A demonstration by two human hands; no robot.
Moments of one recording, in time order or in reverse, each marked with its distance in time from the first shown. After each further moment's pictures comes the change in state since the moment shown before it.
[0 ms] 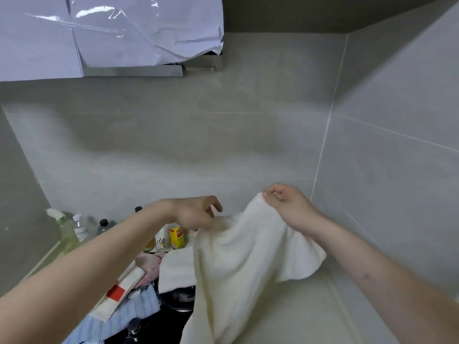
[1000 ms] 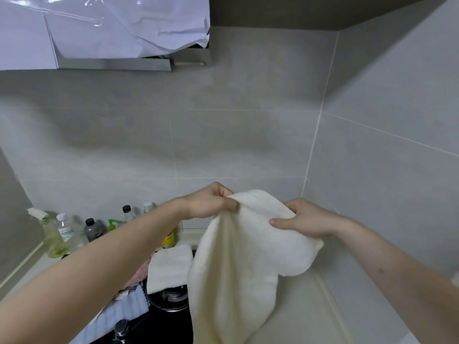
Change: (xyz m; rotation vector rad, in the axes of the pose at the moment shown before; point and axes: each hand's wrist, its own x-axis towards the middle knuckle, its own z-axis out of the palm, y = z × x) left_hand 0.049 0.028 0.017 -0.402 0.099 0.367; right_hand -0.011 0.025 -0.059 -0.282 -0.359 0.162
